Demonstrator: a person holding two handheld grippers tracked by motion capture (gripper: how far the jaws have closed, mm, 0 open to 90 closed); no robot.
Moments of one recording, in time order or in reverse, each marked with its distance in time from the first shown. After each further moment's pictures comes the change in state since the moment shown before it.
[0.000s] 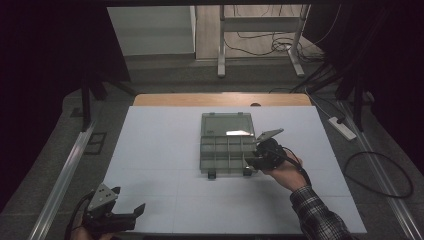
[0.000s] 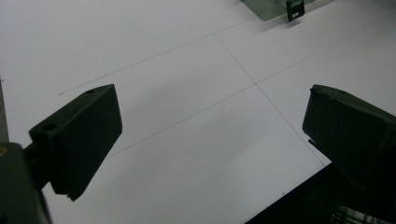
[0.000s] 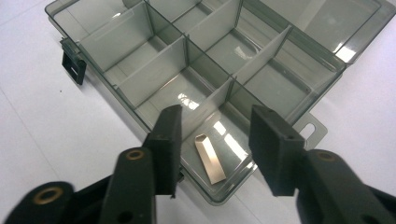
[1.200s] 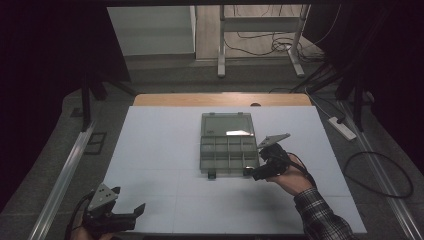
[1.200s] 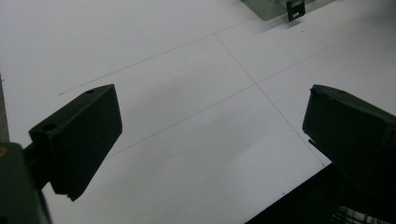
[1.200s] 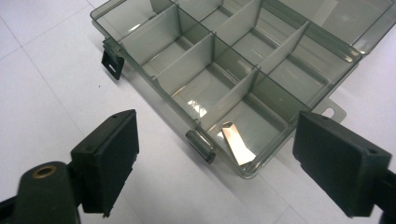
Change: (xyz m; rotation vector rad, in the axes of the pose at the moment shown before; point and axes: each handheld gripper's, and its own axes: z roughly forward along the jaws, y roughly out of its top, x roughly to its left) left arm 0.000 0.000 0.000 0.000 0.002 -0.002; right arm 0.014 -0.010 -0.020 -0.028 0.044 0.029
